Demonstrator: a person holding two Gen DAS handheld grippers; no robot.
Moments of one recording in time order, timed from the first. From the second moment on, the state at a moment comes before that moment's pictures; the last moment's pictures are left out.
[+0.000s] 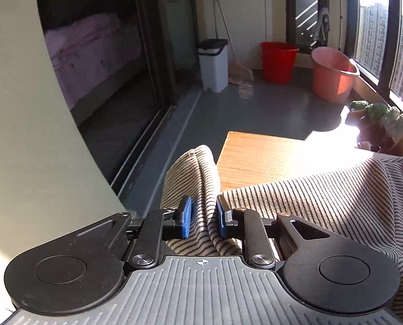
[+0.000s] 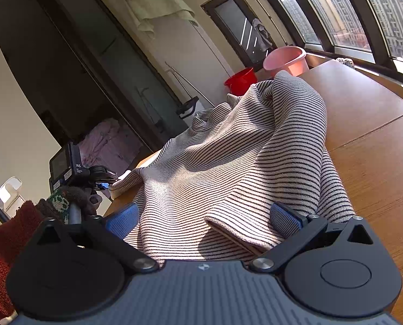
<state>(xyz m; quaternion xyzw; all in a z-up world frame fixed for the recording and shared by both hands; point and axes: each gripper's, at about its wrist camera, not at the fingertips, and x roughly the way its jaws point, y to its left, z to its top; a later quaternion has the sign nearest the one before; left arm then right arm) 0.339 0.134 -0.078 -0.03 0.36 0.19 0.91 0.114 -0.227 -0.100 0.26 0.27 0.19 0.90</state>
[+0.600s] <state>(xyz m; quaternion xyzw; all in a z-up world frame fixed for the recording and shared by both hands) 0.306 0.067 0.042 -0.07 0.23 0.04 0.97 0.119 -0.233 -0.105 0.29 0.26 0.20 0.90</state>
